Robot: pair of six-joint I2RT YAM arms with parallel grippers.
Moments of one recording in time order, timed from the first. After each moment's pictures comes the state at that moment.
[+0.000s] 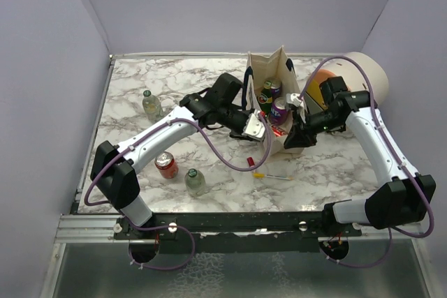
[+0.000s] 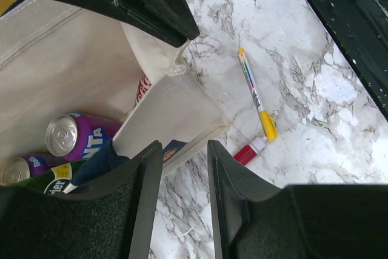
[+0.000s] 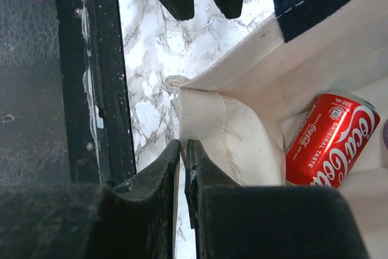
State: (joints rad) left arm -0.78 1.61 1.46 -0.65 0.84 1.03; right arm 0.17 1.35 1.28 -1.30 -0.96 -1.02
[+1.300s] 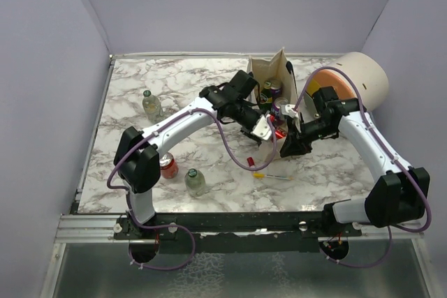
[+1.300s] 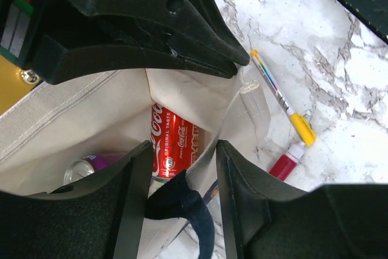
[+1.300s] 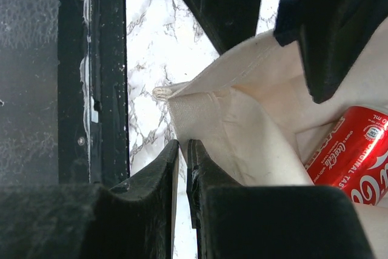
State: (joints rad) left arm -0.80 1.81 1.64 -0.72 0.91 1.26; right arm 0.19 1.36 1.13 -1.22 -0.99 -1.11
